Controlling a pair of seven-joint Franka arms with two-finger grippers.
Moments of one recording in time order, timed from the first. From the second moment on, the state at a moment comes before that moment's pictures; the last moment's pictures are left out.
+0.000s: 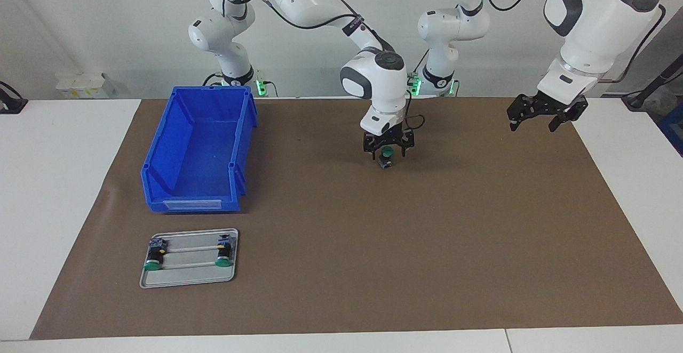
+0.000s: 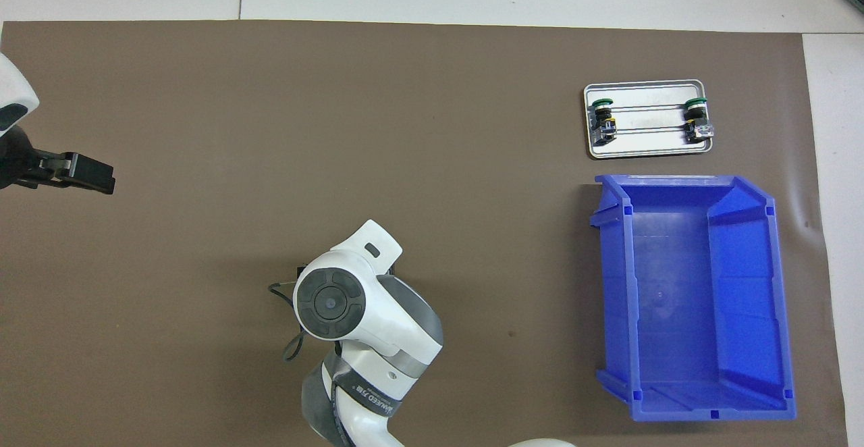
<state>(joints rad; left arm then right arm) -0.02 0.01 -0.01 -1.66 0.03 1.64 0.10 0.91 0.48 -0.05 -1.70 0.00 2.33 0.85</state>
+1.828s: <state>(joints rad) -0.02 0.01 -0.01 -1.66 0.03 1.64 0.10 0.20 0.06 -0.08 -1.82 0.00 1.91 0.12</state>
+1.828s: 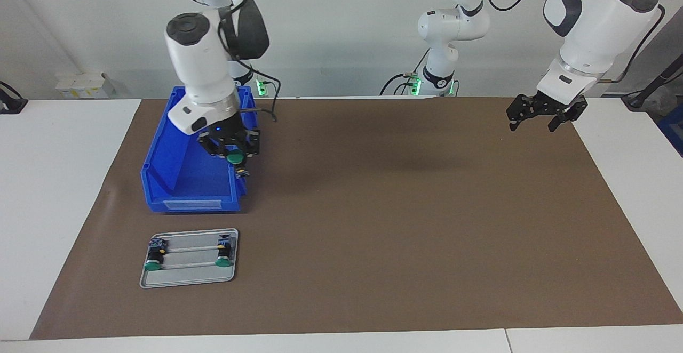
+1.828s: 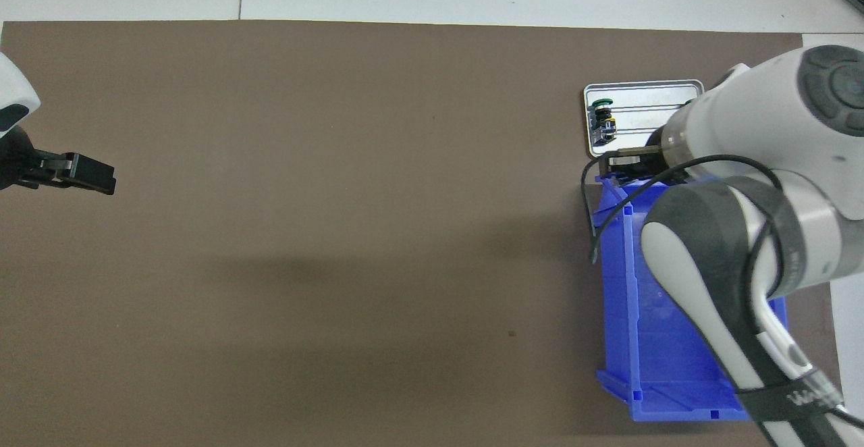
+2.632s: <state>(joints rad) -0.02 0.01 -0.01 -1.66 0.03 1.64 0.10 0.02 -0.09 -0.08 -2.38 0.00 2.33 -0.10</state>
